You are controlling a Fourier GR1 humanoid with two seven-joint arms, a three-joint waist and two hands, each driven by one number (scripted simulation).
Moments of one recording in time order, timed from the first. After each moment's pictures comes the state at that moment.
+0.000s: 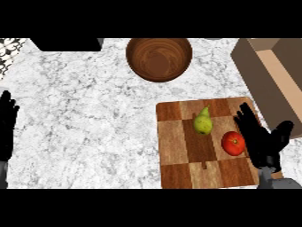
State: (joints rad) left arm -0.05 0.54 -0.10 -1.40 0.32 0.46 0.04; right arm -0.03 -0.24 0.13 -1.38 -0.34 -0.20 0.11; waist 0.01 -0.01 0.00
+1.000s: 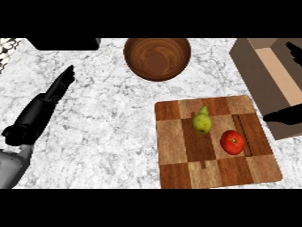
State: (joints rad) left arm -0.25 0.56 -0.31 -1.50 0.20 0.10 -0.12; right arm -0.36 -0.77 0.16 -1.50 0.01 0.00 0.26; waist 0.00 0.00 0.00
